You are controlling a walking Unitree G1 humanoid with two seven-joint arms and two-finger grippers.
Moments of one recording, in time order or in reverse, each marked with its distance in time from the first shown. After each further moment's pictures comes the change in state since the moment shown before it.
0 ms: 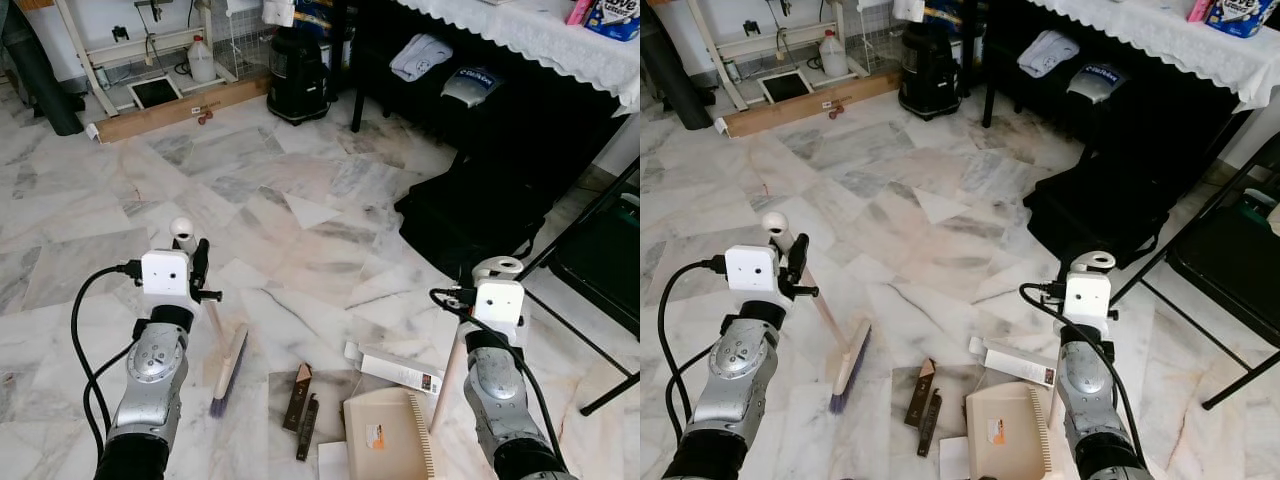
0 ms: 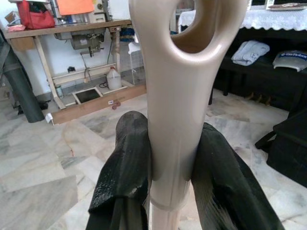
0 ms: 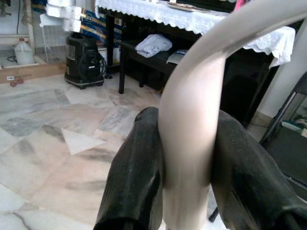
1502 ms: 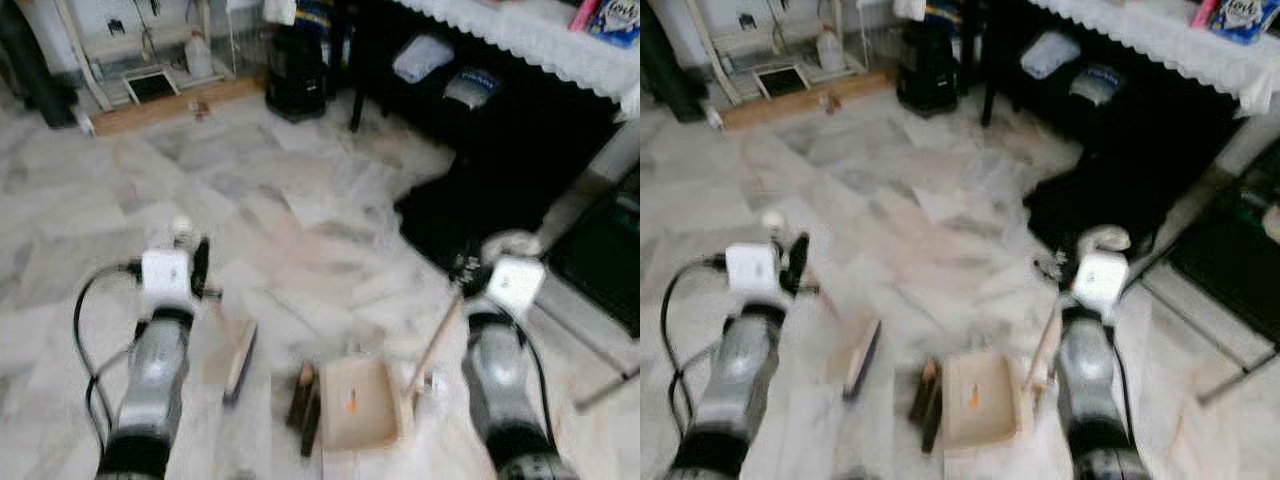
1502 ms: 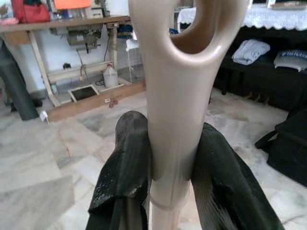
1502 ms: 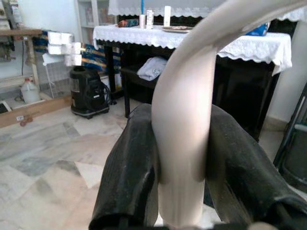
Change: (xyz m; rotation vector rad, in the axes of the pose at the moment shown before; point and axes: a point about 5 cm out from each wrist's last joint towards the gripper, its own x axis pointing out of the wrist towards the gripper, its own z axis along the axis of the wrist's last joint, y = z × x) left arm 0.004 0.002 -0.004 0.006 0.011 0.011; right arm 0.011 0.009 0.028 0.176 -0.101 -0.001
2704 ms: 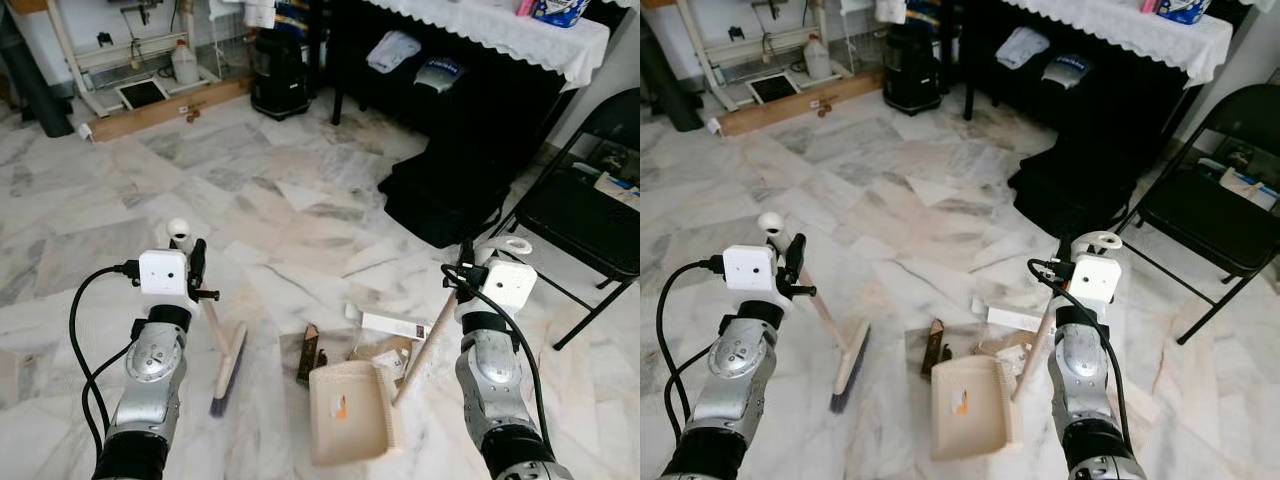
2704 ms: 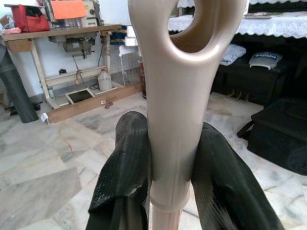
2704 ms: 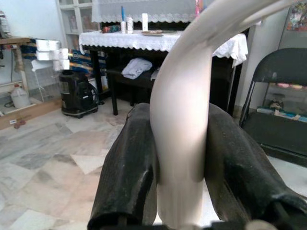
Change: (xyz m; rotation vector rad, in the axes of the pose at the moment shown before) left arm 0.000 -0.002 -0.001 -0.008 0.002 -0.002; right arm -0.002 -0.004 -0.004 0.005 0.017 -0.018
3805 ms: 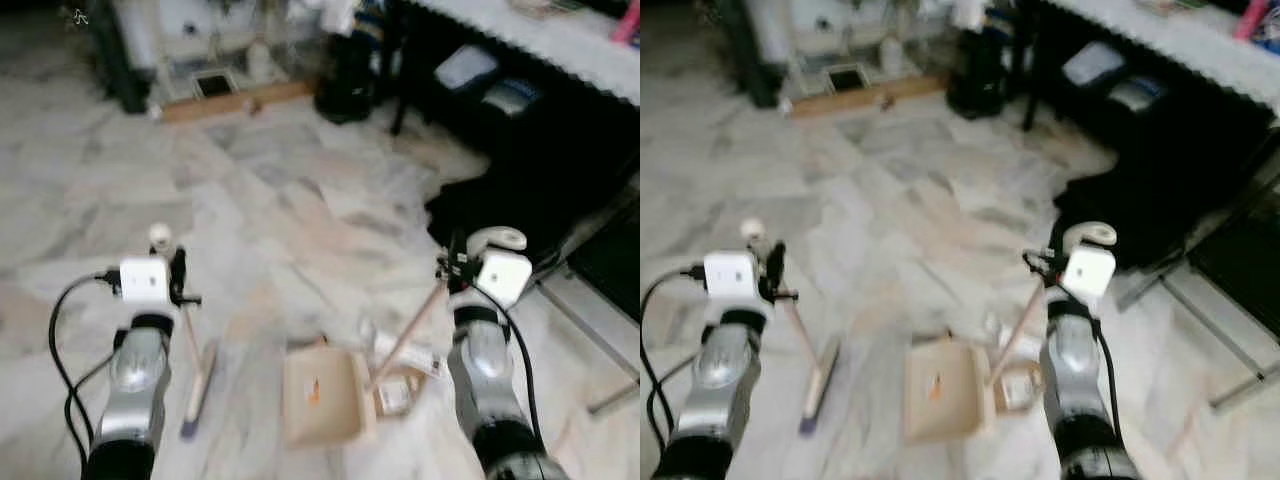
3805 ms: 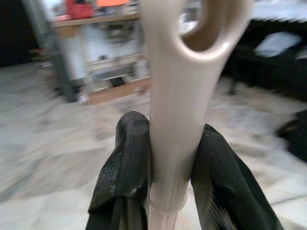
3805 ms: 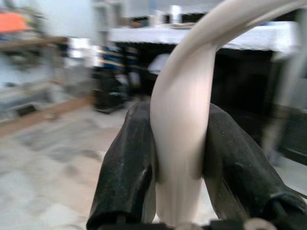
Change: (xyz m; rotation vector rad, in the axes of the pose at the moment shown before) left arm -0.005 0.004 -0.009 0.001 0.041 0.033; right arm -0.002 -0.002 -0.003 0.021 0.016 -0.009
